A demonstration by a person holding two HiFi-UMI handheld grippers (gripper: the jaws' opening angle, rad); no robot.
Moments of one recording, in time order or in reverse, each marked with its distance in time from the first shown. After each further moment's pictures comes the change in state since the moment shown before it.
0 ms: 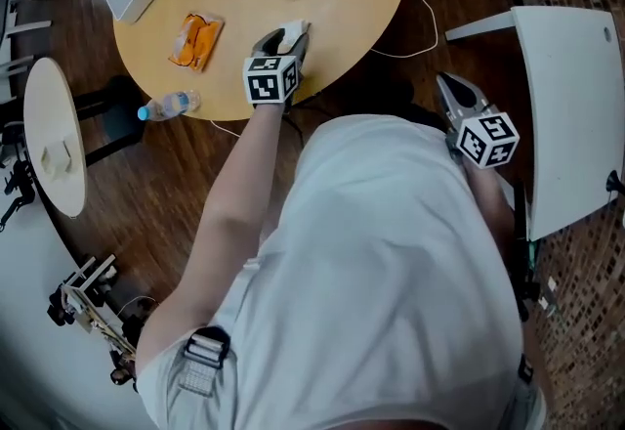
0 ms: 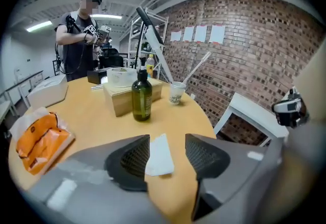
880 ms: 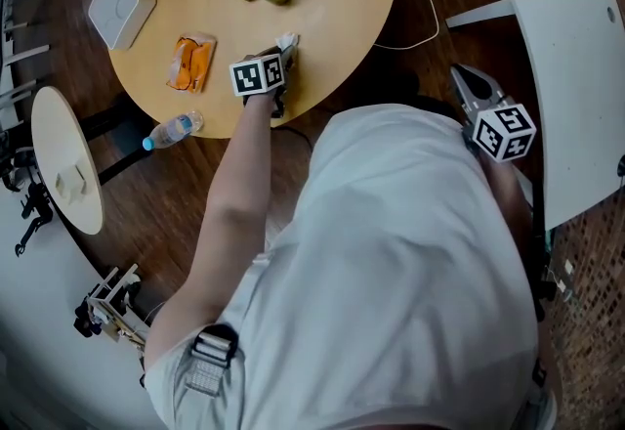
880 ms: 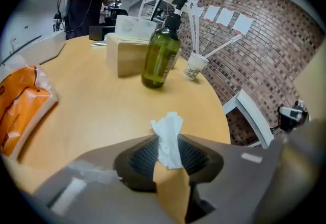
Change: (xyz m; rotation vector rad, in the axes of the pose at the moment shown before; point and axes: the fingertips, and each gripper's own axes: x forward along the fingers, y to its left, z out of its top) left arm 0.048 0.035 -0.046 -0.192 0.281 -0.055; right arm 0.000 -0.047 0.014 0.029 0.023 -0.056
